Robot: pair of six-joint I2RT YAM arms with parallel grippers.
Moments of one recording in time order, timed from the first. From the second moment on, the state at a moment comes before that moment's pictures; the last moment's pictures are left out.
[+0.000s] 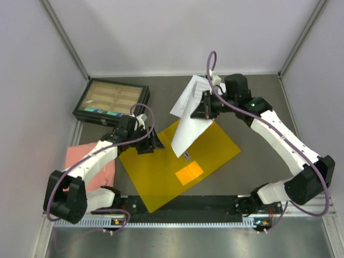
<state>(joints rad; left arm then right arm) -0.35 1.23 0.73 -0.38 0.47 -0.61 0.50 1.40 1.41 -0.55 -0.59 0.36</state>
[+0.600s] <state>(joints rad) -0.35 1.24 0.53 -0.29 0.42 -0.61 0.27 1.21 0.81 -0.55 -0.42 0.36</state>
